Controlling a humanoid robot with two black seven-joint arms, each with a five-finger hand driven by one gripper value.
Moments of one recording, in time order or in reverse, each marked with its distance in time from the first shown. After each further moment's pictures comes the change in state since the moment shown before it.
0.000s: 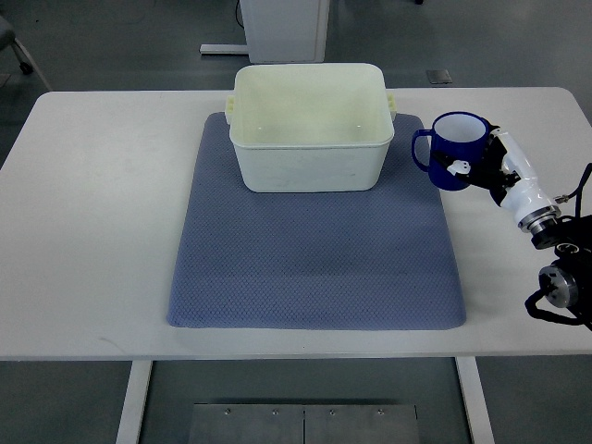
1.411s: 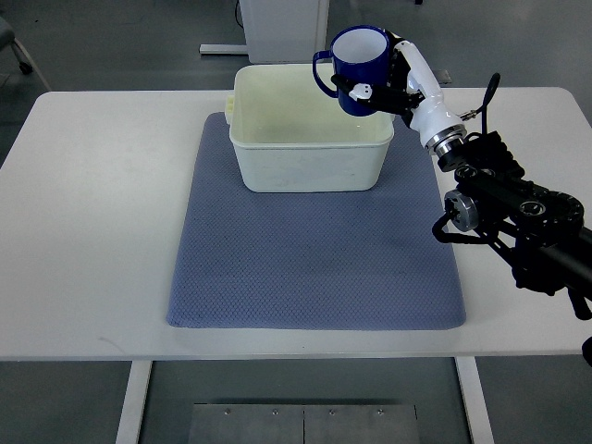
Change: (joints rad) left arm 0.000 0.000 0.000 0.000 0.000 0.000 0.000; right arm 0.329 0.321 -0.133 -0.222 -0.014 -0.070 0.000
